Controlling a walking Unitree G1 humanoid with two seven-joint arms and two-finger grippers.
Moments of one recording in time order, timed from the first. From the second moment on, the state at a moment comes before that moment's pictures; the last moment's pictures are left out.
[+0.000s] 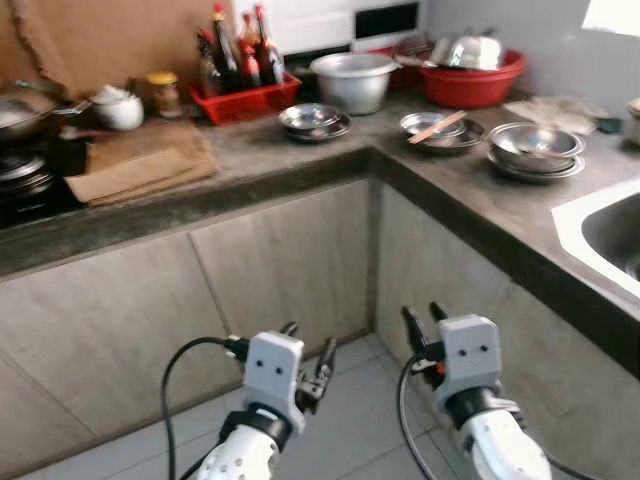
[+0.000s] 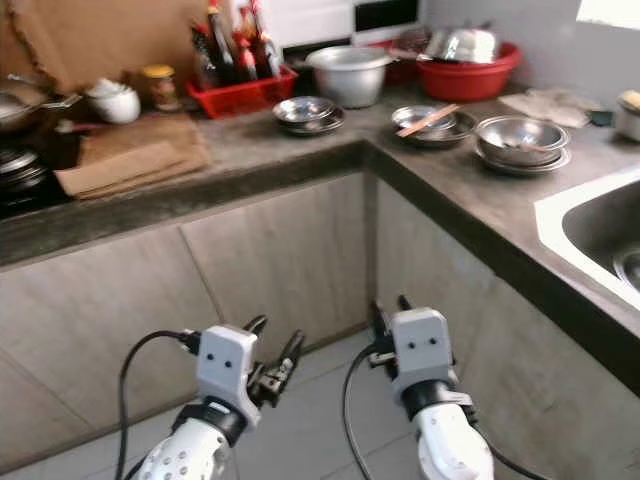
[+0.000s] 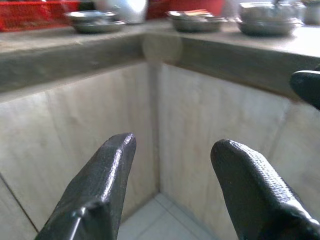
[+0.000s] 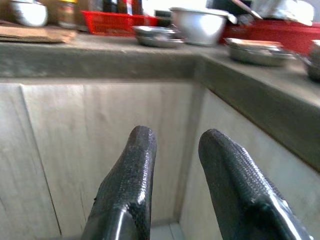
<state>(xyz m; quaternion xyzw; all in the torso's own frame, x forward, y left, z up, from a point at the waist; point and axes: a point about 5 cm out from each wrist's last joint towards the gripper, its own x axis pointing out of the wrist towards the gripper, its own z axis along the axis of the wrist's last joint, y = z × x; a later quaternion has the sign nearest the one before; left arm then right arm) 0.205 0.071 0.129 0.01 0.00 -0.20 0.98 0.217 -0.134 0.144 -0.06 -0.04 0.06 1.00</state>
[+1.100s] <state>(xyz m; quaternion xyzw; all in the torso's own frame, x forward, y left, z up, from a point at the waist) 0.208 0.074 0.126 0.03 0.00 -0.20 0.98 0.231 -0.135 0.150 -0.04 -0.06 0.06 1.00</state>
